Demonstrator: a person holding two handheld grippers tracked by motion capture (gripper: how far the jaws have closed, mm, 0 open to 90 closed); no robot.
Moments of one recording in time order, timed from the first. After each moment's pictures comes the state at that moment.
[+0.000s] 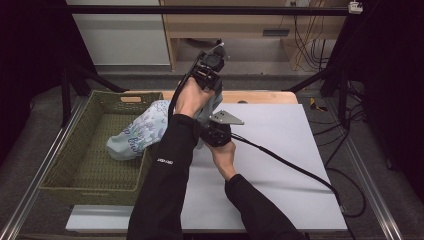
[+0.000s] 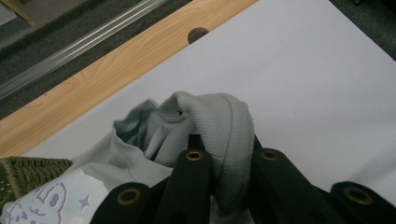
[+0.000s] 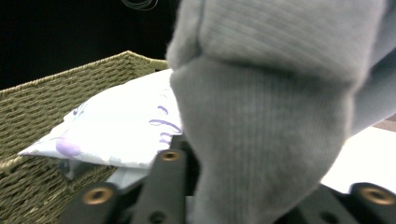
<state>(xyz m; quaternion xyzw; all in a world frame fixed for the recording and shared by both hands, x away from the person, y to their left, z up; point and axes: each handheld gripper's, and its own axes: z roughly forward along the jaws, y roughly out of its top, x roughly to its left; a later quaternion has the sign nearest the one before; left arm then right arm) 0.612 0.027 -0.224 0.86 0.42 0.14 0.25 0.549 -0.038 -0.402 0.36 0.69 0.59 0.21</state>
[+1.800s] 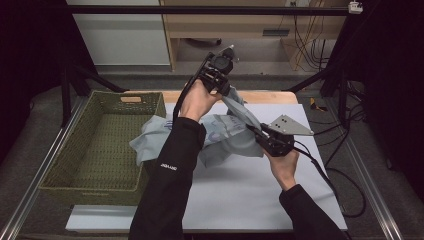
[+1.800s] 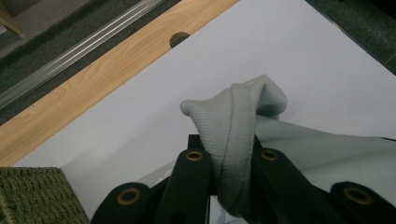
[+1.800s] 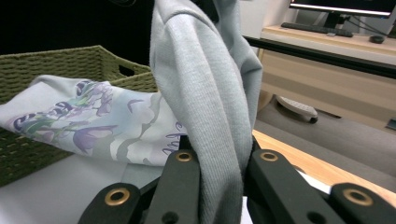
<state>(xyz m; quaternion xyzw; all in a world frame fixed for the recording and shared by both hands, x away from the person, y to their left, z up) 0.592 0.006 -0.216 0.87 0.39 0.14 0.26 0.482 -0.179 -0.345 0.31 0.70 0.55 0.32</state>
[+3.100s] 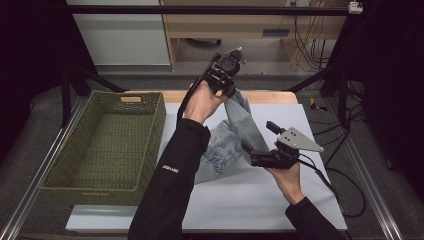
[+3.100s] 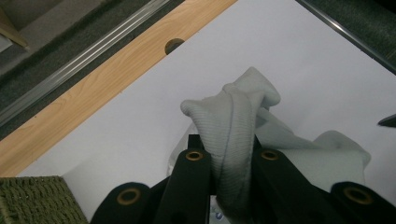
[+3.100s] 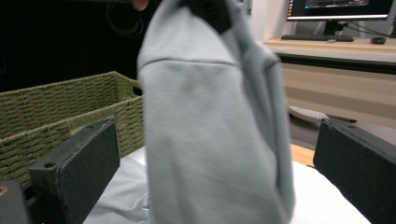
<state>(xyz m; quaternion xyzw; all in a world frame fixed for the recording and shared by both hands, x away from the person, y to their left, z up) 0.584 0.000 -0.213 0.88 0.38 0.15 0.26 0.454 -0.187 -0.359 0.33 0.66 0.61 0.29</state>
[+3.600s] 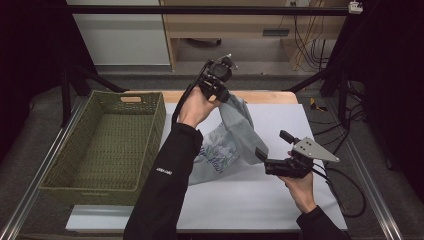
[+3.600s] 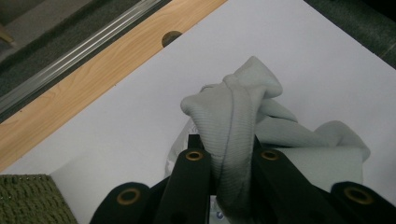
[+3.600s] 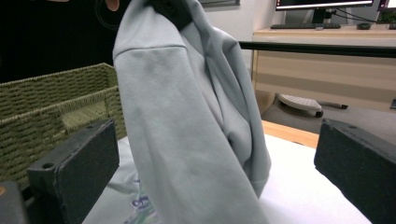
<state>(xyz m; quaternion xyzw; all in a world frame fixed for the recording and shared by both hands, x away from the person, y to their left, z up) 0.586 0.015 -0.234 0.87 0.38 0.14 0.28 0.440 -0.223 -0.380 0.35 0.66 0.60 0.30</state>
